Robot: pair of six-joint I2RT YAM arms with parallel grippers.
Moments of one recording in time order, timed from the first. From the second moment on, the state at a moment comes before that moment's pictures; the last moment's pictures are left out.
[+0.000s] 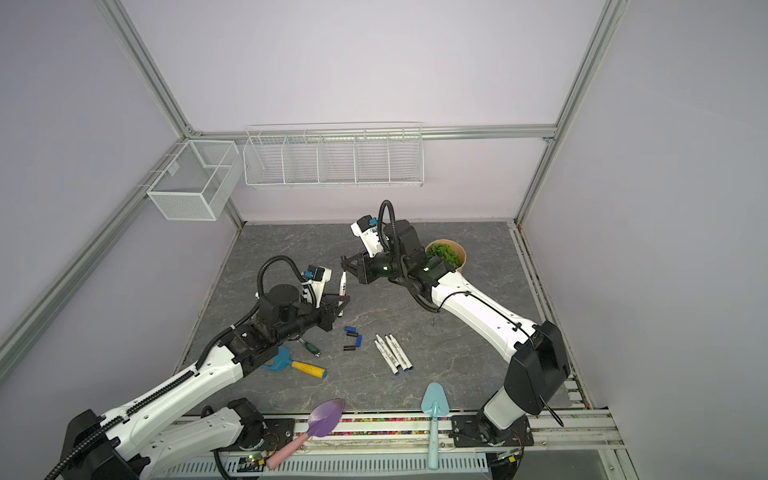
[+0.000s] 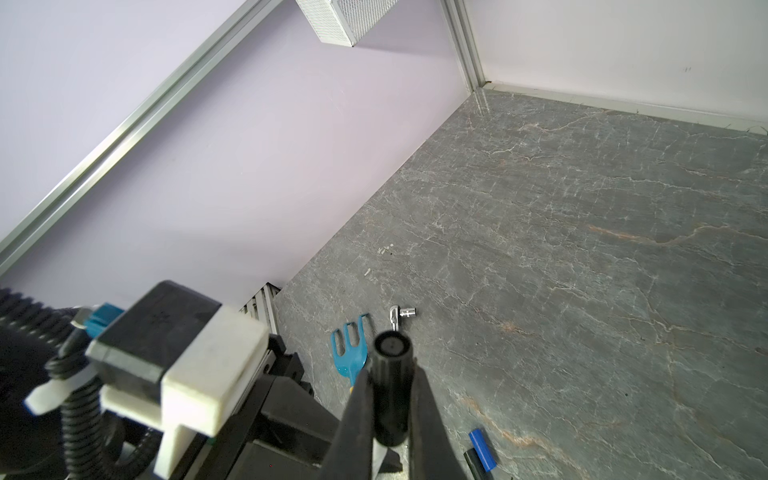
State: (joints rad) left arm -0.73 1.00 0.70 -0.08 0.12 -0.31; right arm 0.72 1.57 1.41 -0.25 -0.50 0.36
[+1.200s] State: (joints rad) left arm -0.74 1.12 0.77 0.12 0.14 -0.38; right arm 0.68 1.49 1.31 -0.06 -0.47 0.44
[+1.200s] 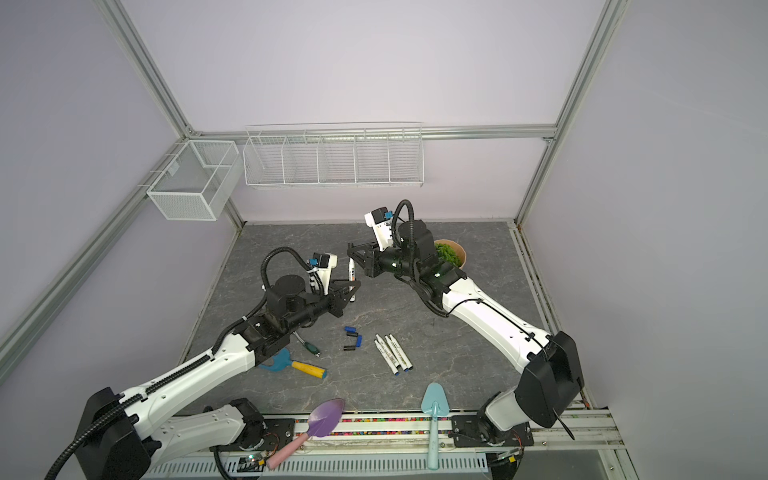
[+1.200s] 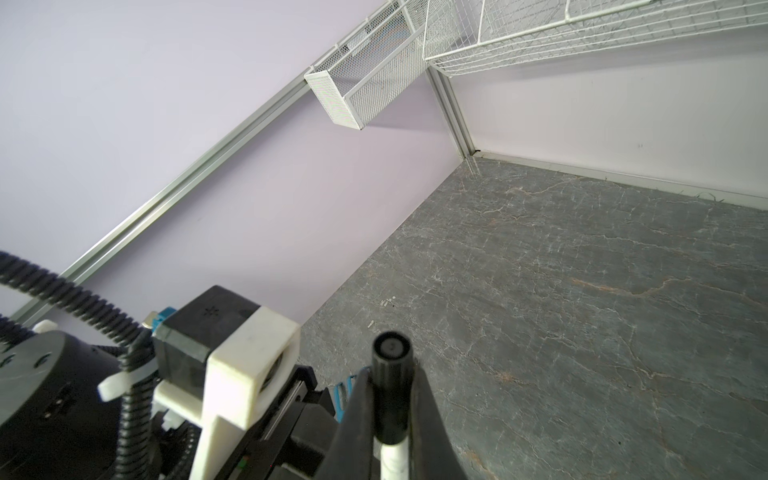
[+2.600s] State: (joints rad) left arm -0.77 1.15 0.76 0.21 0.11 -0.23; right arm 0.63 1.42 1.28 -0.15 -0.62 0.28
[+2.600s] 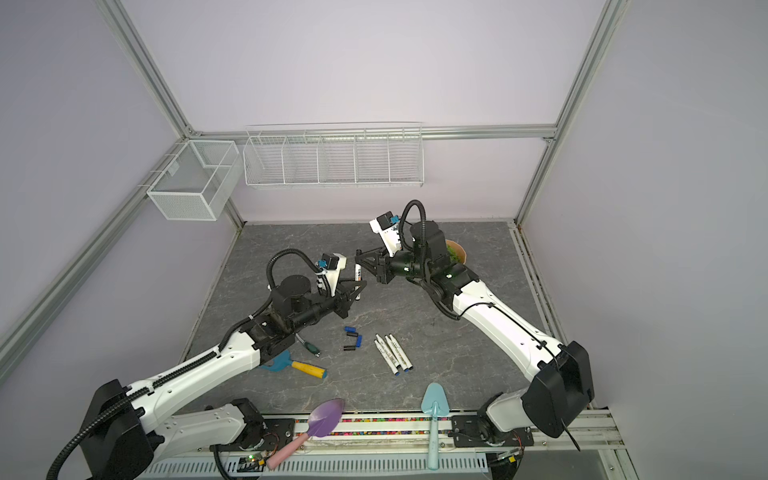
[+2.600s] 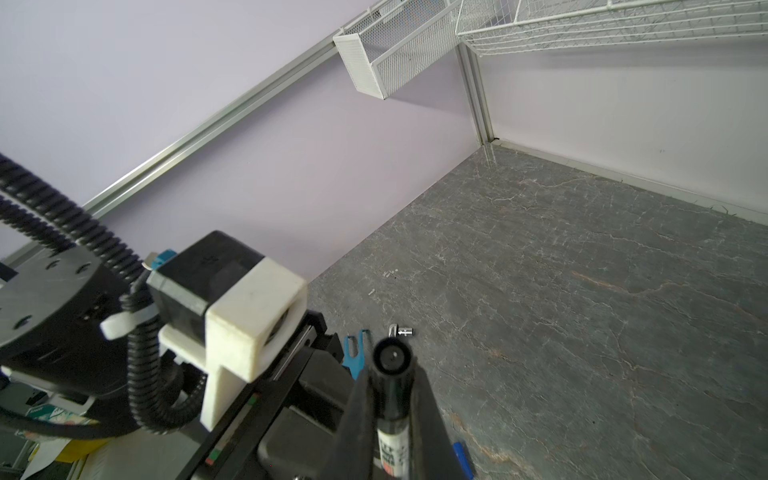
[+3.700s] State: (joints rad) left arm -0.80 1.16 0.60 0.52 0.05 -0.13; right arm 0.69 1.33 1.42 -0.38 -0.41 0.19
